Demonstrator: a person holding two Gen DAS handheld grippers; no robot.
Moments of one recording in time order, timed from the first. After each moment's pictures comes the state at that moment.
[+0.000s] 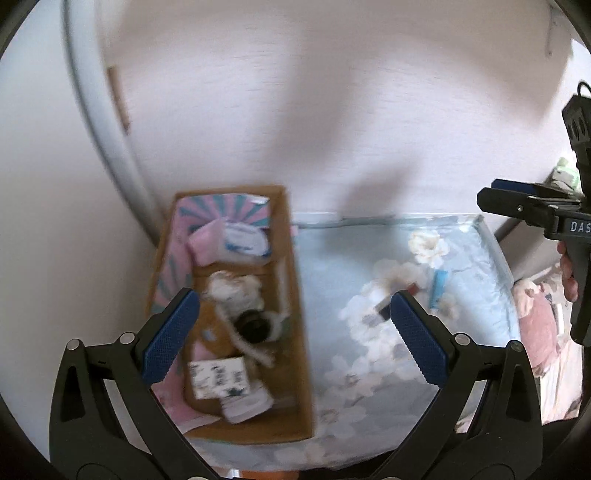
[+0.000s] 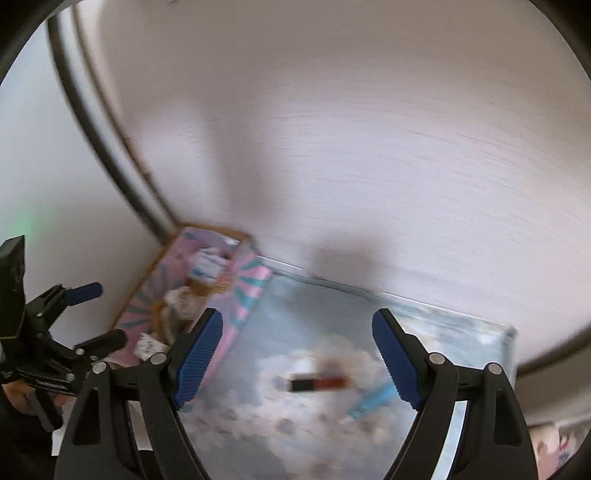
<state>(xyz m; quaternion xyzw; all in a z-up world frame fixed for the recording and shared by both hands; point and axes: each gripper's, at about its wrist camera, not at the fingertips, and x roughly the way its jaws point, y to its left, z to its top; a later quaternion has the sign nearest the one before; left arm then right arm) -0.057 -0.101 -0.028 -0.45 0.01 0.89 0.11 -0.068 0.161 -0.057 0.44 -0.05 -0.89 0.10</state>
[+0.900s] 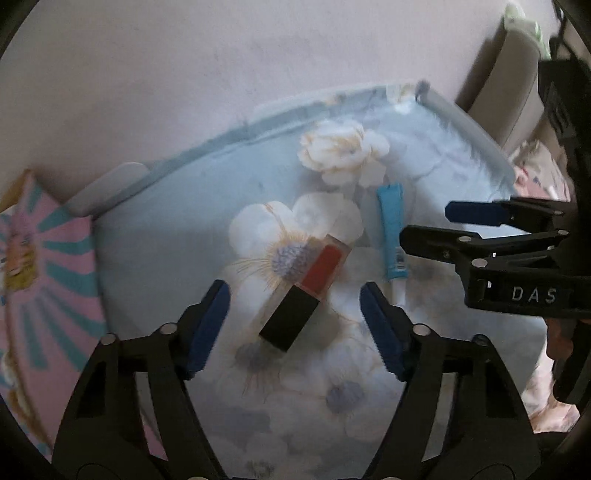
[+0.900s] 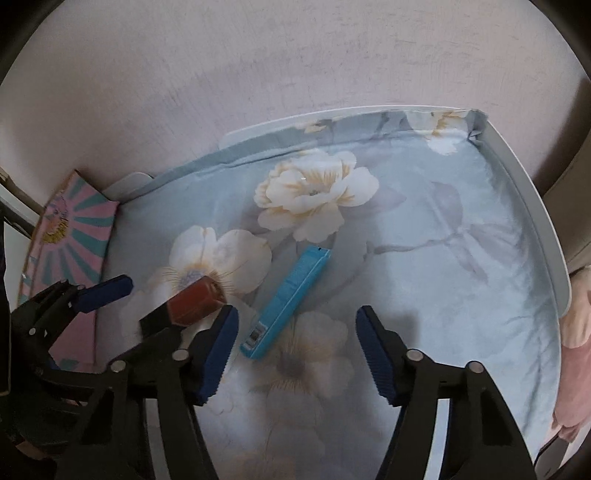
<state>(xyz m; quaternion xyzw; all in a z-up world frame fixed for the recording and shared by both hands) -0.103 0.074 -0.205 -0.51 0.15 0.80 0.28 -0.041 0.229 -0.252 0.52 -0.16 -0.83 -0.07</state>
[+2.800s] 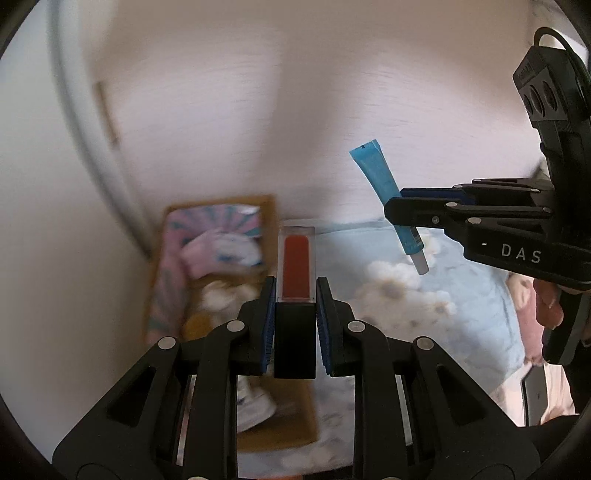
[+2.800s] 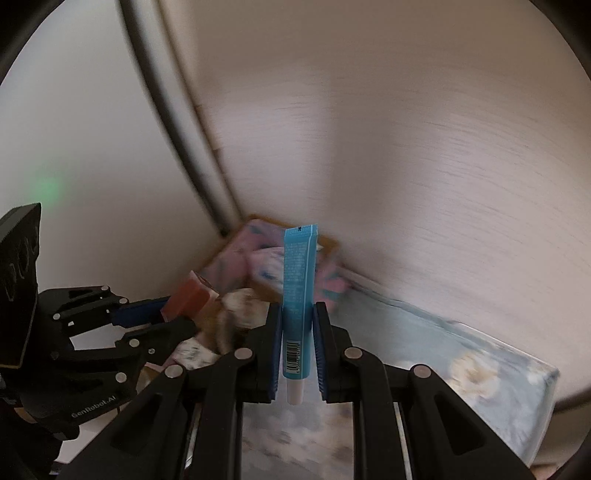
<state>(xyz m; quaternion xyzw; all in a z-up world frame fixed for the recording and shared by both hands) -0.044 -0.117 -0.027 -0.43 0.02 0.90 0.11 -0.090 0.041 -0.063 0.43 0.00 -0.88 0.22</state>
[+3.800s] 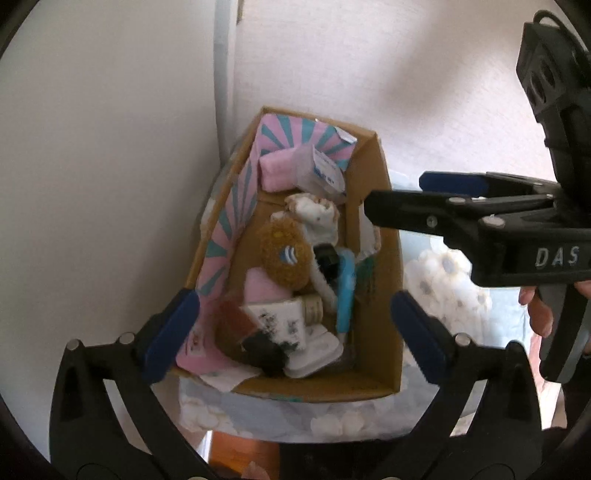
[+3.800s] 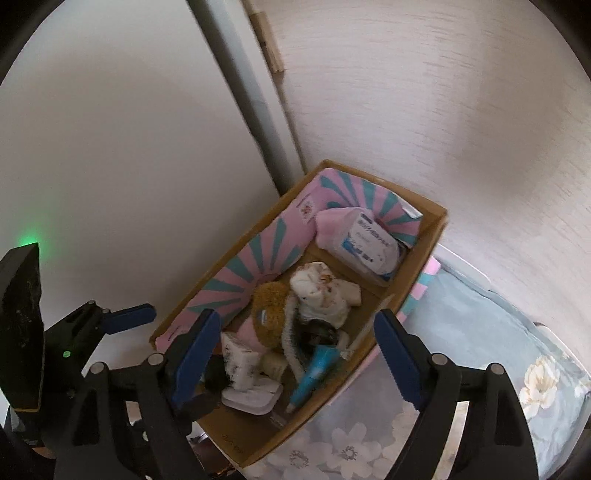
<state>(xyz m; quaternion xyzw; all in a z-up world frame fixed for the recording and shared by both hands) -0.015 -0.196 -0.095 -0.49 -0.08 0.87 0.03 -0.120 -0.049 -0.118 0.50 0.01 -0.82 0.26</state>
